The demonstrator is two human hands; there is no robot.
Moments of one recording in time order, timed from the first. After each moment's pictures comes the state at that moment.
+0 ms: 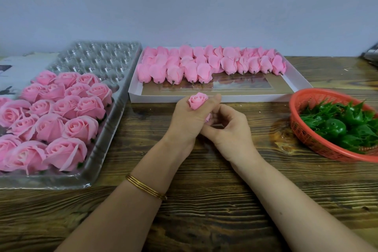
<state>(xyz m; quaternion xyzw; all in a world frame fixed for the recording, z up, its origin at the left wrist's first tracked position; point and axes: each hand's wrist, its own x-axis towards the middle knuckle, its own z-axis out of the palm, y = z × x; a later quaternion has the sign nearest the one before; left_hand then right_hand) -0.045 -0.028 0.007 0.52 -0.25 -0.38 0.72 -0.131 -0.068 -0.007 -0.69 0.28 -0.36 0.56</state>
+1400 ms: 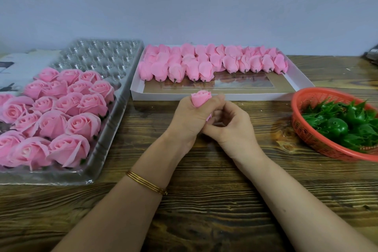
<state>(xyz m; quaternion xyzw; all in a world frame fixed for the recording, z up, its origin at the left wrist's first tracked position) -0.040 -0.027 0.005 0.52 -0.29 -0.40 0.70 -0.132 -0.069 -0.005 -0.67 0.26 -0.36 0.59</state>
